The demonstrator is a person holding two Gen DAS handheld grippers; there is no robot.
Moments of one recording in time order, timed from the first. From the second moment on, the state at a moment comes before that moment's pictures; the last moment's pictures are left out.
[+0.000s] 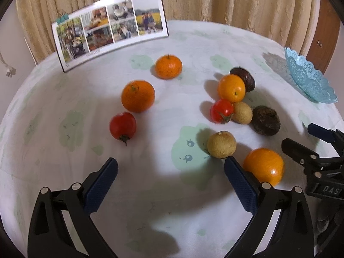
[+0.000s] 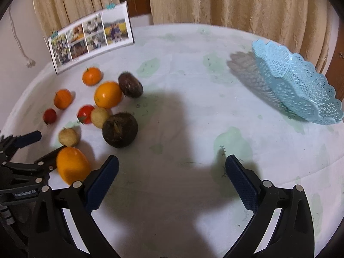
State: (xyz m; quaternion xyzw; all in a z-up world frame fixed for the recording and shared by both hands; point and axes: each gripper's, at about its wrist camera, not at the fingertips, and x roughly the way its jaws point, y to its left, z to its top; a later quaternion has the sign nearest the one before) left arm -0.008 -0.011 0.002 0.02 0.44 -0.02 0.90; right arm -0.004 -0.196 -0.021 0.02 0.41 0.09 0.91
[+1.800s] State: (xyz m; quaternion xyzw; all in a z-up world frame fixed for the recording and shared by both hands) left arm -0.023 0.038 0.031 0.02 0.35 0.06 0.93; right arm 0.022 -0.158 -0.016 0.06 0.42 0.17 0.89
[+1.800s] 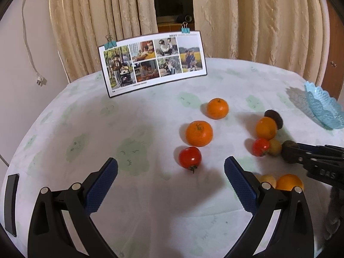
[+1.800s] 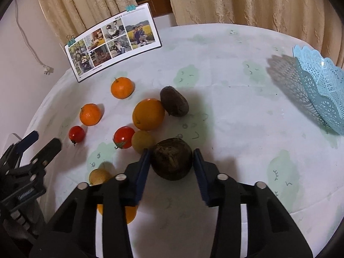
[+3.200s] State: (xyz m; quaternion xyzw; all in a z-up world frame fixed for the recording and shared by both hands) left arm 0.004 0.001 0.061 -0.01 0.38 -0.03 0.92; right arm 0.020 -0.374 0.021 0.19 0.30 -0.05 0.93
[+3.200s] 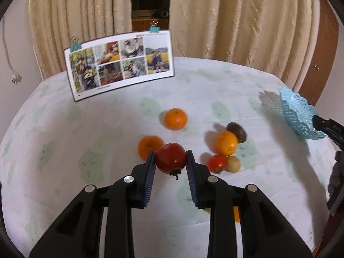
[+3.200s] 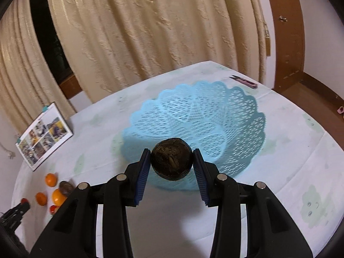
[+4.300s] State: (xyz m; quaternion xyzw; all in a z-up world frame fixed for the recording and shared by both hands) left arm 0.094 -0.290 0.073 0.06 0.39 -0.25 0.88; right arm -0.042 -0.438 -0.006 0.28 0.21 -0.16 0.92
